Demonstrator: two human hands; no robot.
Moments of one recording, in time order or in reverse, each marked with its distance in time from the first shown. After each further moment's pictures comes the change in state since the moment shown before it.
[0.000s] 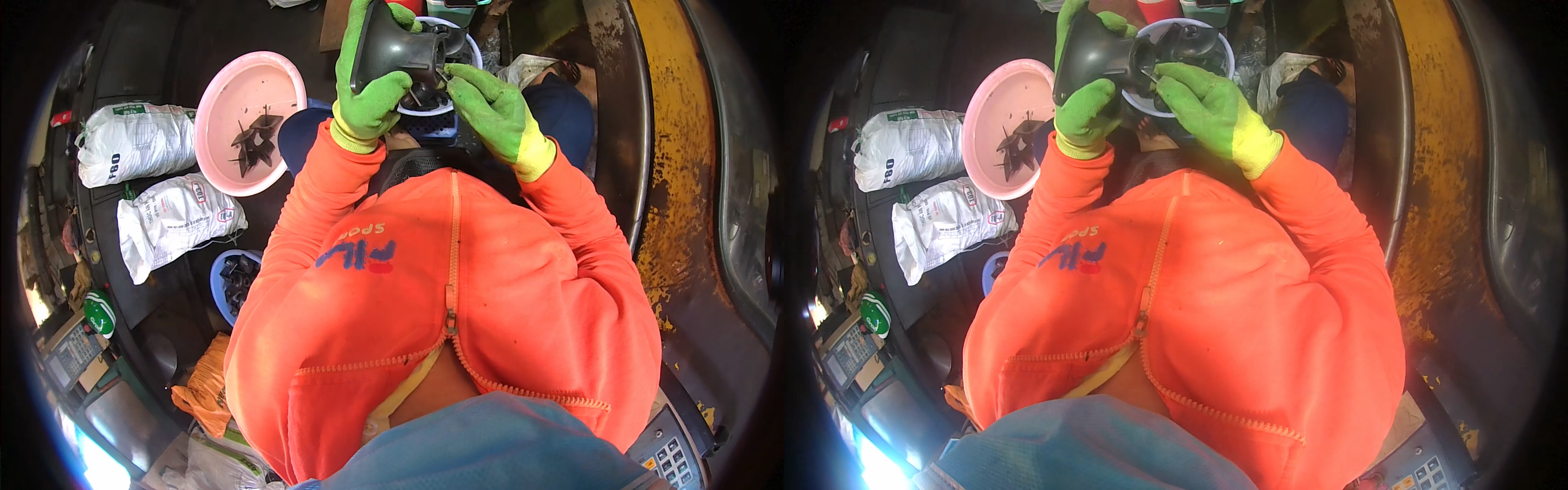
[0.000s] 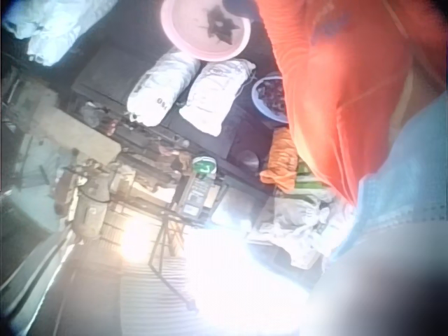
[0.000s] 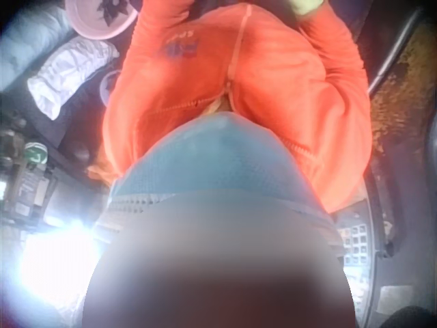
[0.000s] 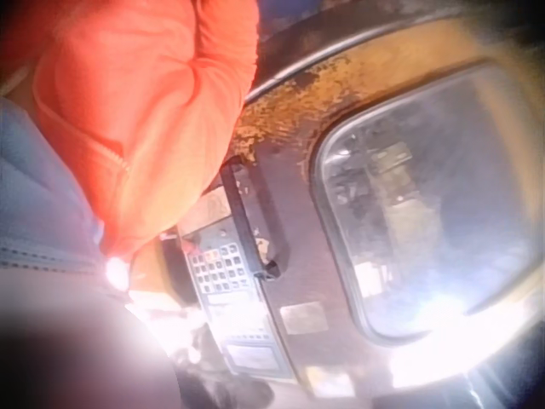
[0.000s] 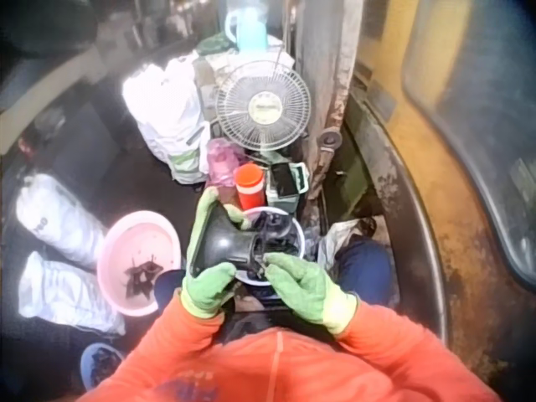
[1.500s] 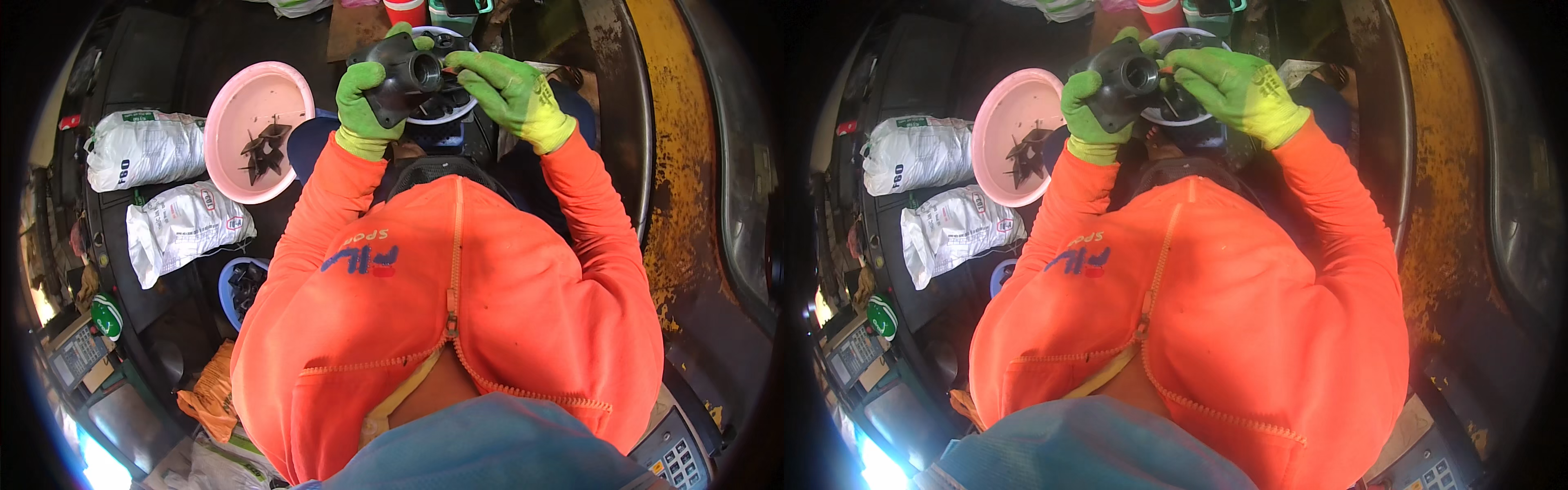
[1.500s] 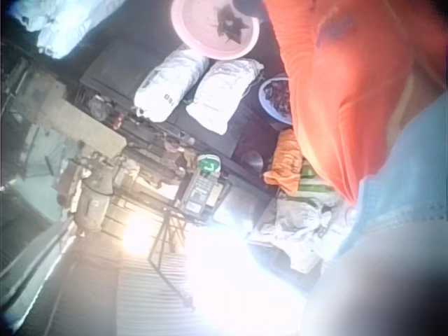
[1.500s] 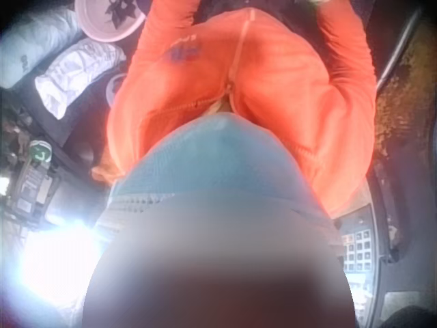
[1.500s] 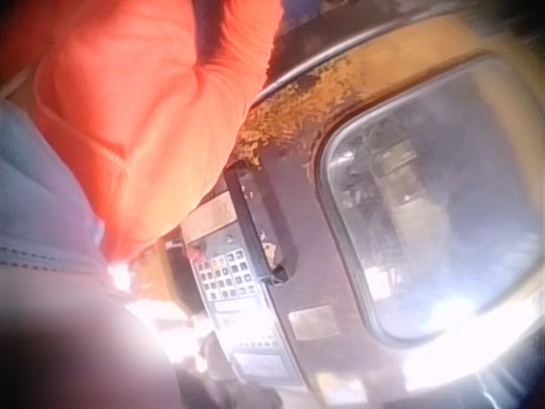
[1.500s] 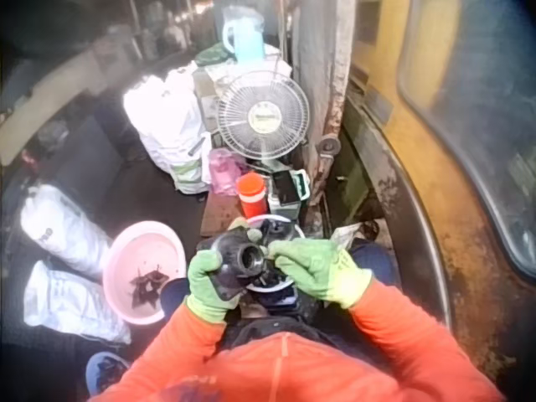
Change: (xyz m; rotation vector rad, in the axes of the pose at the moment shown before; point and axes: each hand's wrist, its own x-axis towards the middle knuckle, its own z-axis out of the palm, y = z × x) left_hand -0.008 -0.018 -0.015 -0.557 0.186 -0.421; right_hand 0.029 -0.020 -0.038 -0.732 -0.097 -0.485
